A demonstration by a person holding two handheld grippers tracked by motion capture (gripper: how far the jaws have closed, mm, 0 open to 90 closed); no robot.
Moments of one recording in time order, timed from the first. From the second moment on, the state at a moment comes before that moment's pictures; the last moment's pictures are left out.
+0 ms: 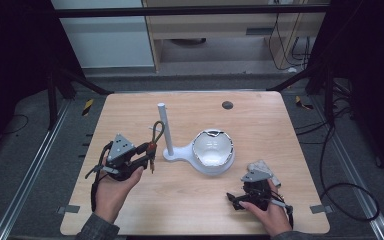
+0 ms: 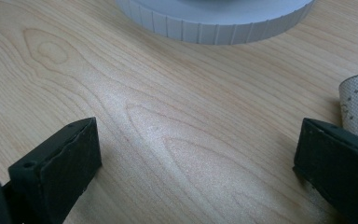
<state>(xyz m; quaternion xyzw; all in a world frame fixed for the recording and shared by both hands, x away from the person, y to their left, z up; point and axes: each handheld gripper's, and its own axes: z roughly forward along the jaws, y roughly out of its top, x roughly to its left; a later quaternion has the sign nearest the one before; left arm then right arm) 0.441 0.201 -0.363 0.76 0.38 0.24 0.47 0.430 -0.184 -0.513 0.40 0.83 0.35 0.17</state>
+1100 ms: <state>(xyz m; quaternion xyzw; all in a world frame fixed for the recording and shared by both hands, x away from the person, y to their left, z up) 0.478 0.180 -0.396 0.77 0.41 0.23 0.44 0.430 -0.185 -0.514 0.40 0.83 0.35 0.17</state>
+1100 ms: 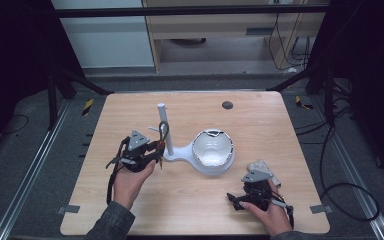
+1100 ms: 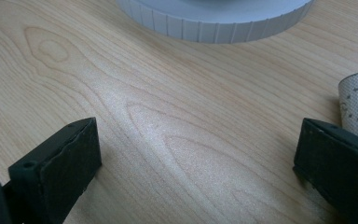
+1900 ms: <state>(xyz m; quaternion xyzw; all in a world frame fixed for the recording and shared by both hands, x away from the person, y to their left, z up) 0.467 0.213 -0.447 0.78 0.40 0.24 0.43 0.429 -0.189 -0.504 0.39 0.83 0.35 0.16</state>
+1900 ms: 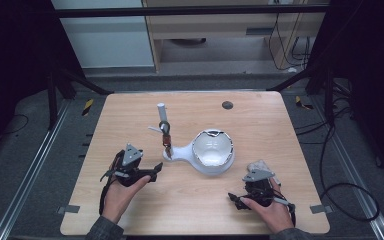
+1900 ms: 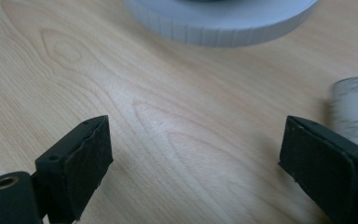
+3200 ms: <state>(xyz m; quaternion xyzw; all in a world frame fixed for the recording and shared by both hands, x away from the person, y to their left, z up) 0.482 0.250 -0.508 0.81 0.44 0.20 0.34 0.448 -0.265 -0.452 0.50 0.82 0.24 0.15</state>
